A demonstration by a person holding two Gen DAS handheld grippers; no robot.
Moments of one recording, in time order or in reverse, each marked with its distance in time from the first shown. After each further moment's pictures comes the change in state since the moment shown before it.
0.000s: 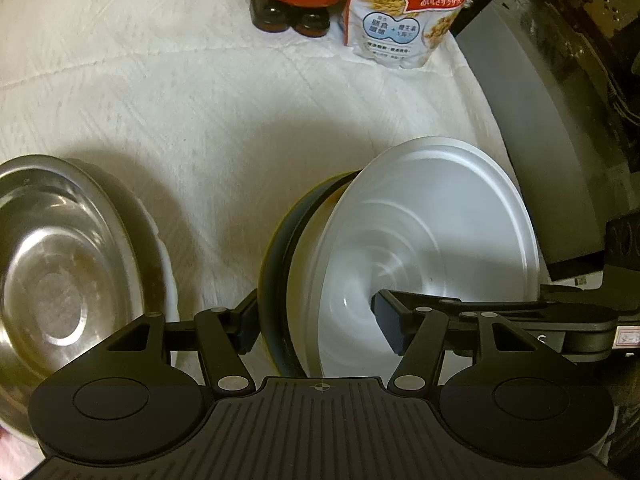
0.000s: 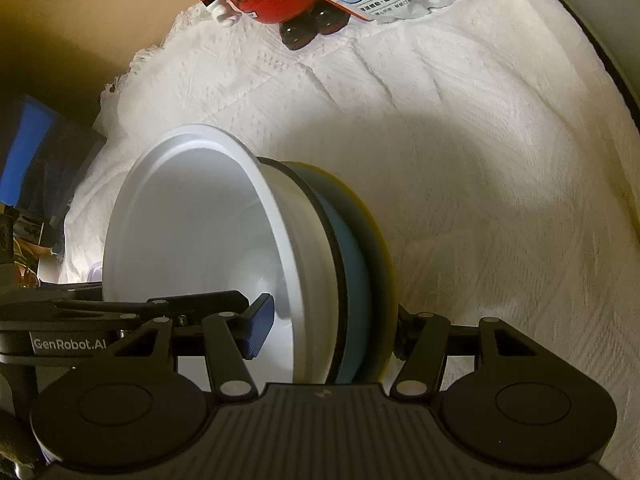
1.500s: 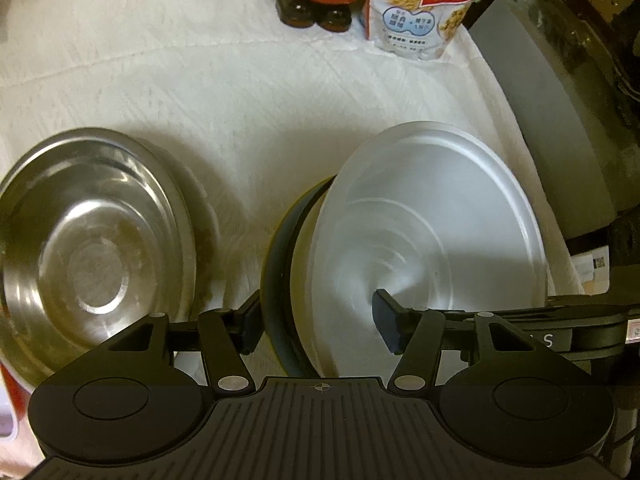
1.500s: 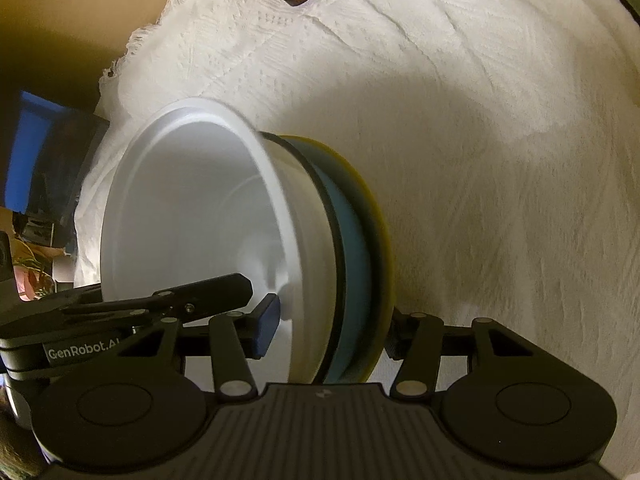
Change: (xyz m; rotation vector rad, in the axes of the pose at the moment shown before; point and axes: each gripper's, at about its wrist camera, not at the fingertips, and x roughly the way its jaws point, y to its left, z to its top) left arm -0.020 0.011 -0.024 0.019 -0.012 0.071; right arm 0.014 0.014 -0.017 0.087 0.088 0.048
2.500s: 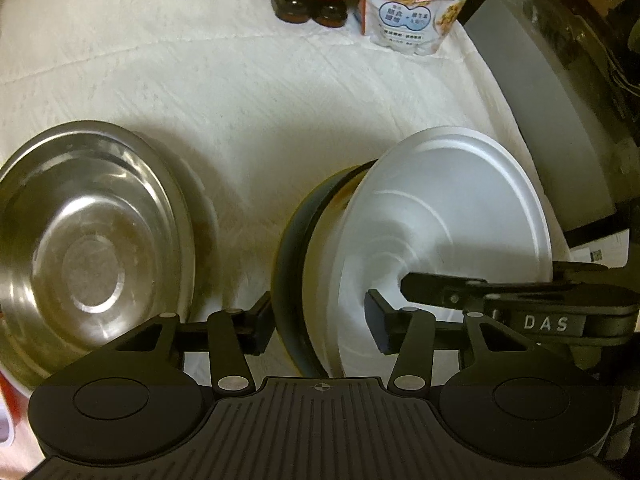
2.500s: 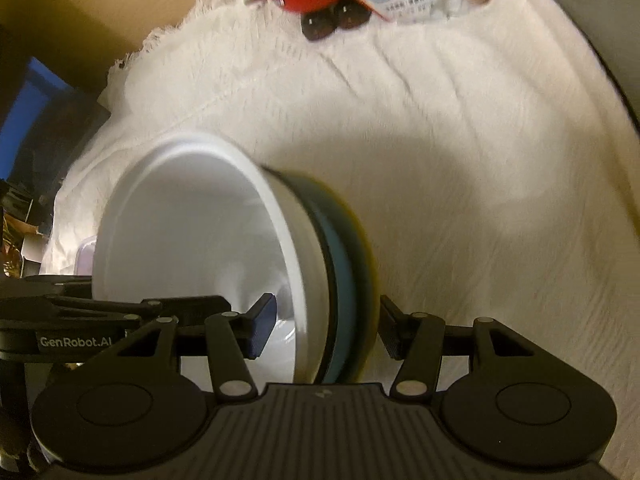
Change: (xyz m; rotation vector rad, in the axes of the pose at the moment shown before) left arm 0.007 0.005 -0.005 0.011 0.003 -0.021; right arm -0.017 0.004 -0.001 -0.160 -0.108 -0.096
